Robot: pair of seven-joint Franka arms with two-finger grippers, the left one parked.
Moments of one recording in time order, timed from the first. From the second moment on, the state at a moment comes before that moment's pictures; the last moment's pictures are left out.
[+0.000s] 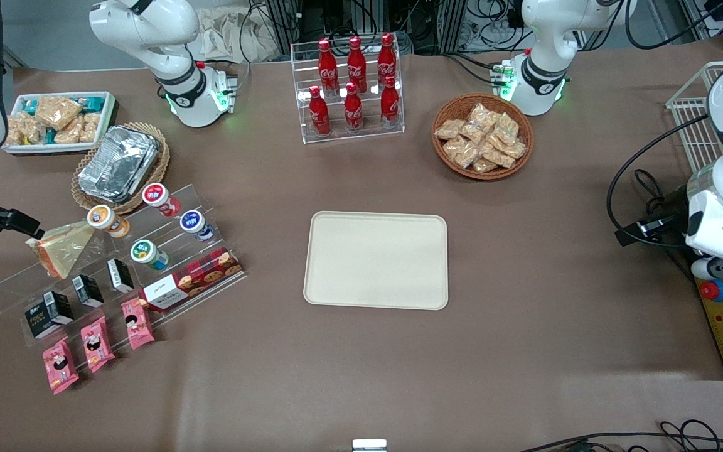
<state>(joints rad) 0.00 -0.02 -0.37 -2.07 -0.01 2.12 -0.14</state>
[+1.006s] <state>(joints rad) 0.00 -0.02 -0.37 -2.26 -0.01 2.38 -0.17</state>
